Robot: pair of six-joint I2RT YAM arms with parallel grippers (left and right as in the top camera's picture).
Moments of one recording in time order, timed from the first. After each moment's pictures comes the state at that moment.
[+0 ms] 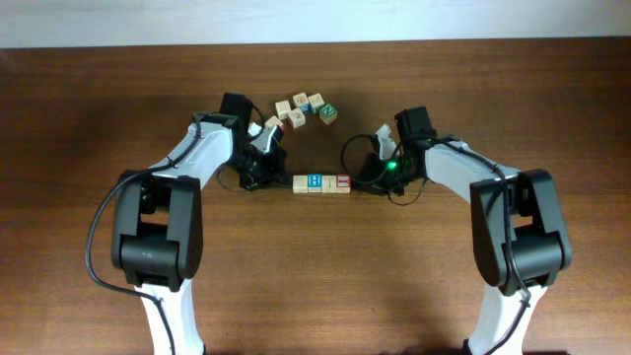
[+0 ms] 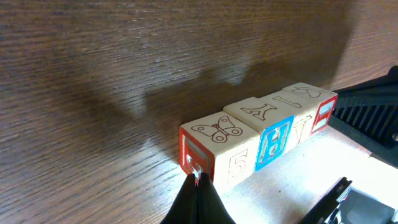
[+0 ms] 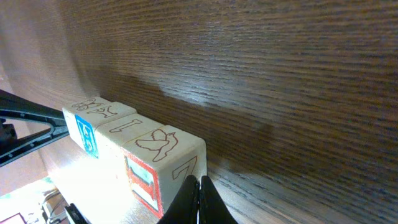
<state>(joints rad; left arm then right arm) -0.18 2.14 1.48 -0.84 0.62 -0.17 0.20 2.06 1.24 -0.47 -0.70 0.37</state>
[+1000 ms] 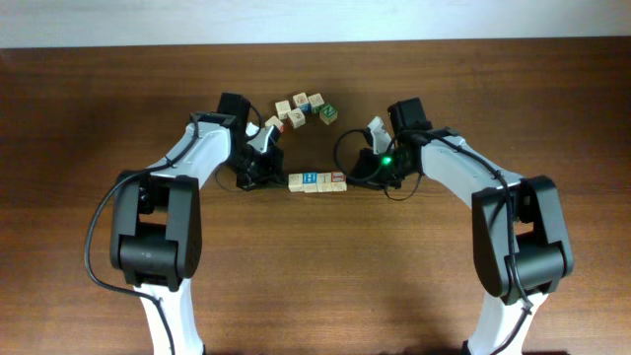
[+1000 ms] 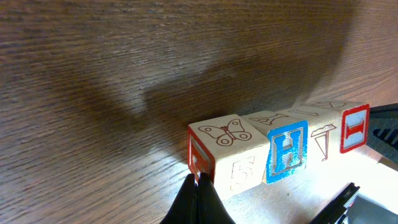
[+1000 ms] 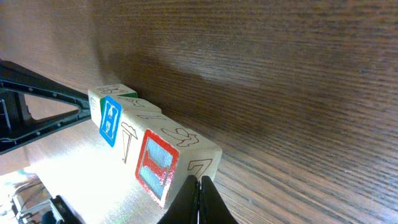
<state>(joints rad) -0.17 2.14 1.48 -0.84 0.59 -0.17 0.25 2.02 1.30 -0.55 -0.65 0.31</state>
